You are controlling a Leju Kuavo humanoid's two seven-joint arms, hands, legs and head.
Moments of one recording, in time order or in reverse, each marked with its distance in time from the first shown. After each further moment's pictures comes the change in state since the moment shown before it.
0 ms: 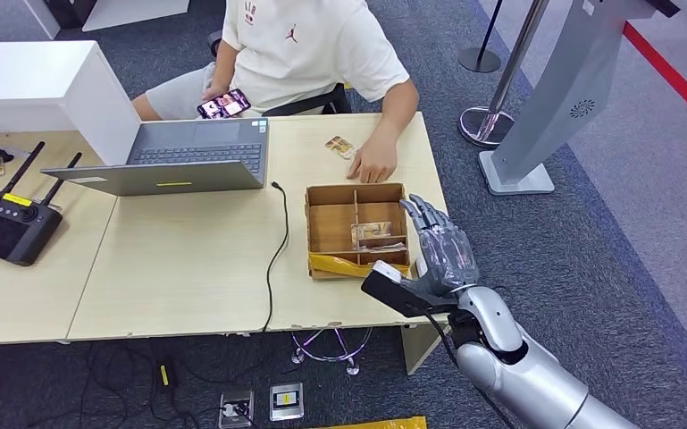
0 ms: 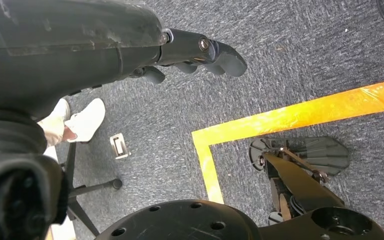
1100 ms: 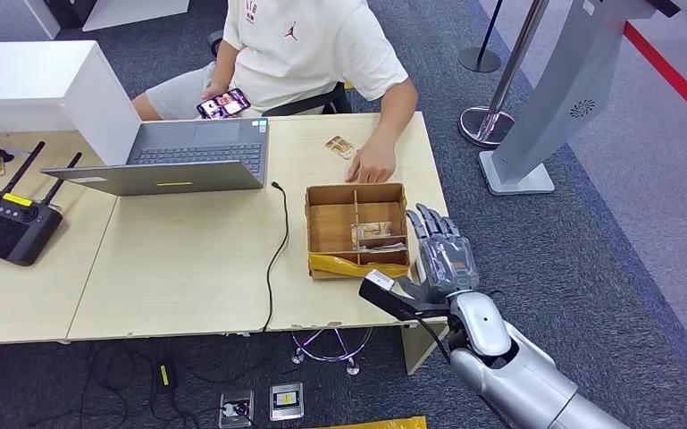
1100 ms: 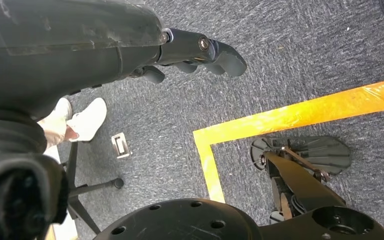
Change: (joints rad) left arm -0.003 -0.001 -0.002 0.000 0.000 0.000 0.010; right arm -0.009 0.043 0.024 0.141 0.226 -0.002 0.102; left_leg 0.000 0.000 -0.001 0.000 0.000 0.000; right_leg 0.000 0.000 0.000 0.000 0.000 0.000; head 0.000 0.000
